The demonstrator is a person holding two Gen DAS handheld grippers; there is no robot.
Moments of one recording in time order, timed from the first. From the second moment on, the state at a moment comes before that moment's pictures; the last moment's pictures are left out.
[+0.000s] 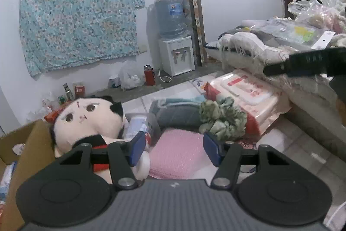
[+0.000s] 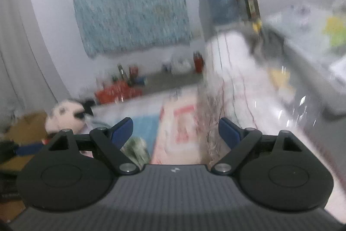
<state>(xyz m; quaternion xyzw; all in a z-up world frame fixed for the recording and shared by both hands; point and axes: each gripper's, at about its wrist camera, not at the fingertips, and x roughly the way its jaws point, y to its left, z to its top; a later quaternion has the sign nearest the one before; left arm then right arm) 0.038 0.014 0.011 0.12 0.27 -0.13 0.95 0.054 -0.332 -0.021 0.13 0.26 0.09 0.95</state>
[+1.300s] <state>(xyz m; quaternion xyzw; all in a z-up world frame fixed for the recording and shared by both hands) 0.086 0.011 -0.056 0.21 0.33 -0.20 0.90 0.079 -0.213 -0.054 -0.01 0.35 0.14 0.93</state>
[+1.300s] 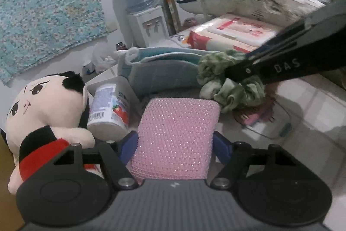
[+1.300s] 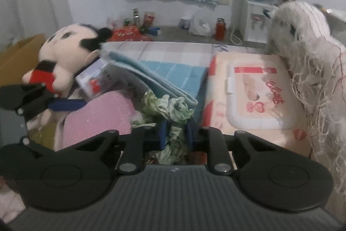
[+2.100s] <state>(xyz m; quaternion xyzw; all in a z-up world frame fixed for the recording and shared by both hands) 0.009 0.077 -0.034 0.13 0.37 -0.27 0.88 -0.040 -0.209 -0.056 0.01 0.41 0.11 0.91</state>
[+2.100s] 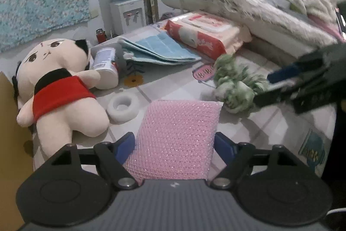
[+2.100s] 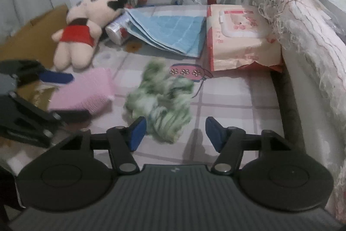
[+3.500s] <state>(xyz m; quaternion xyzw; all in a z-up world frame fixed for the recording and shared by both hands) 0.028 0.071 -0.037 0.11 0.37 -0.30 0.87 -0.028 -0.220 -0.046 0.07 0.36 0.09 0.92</state>
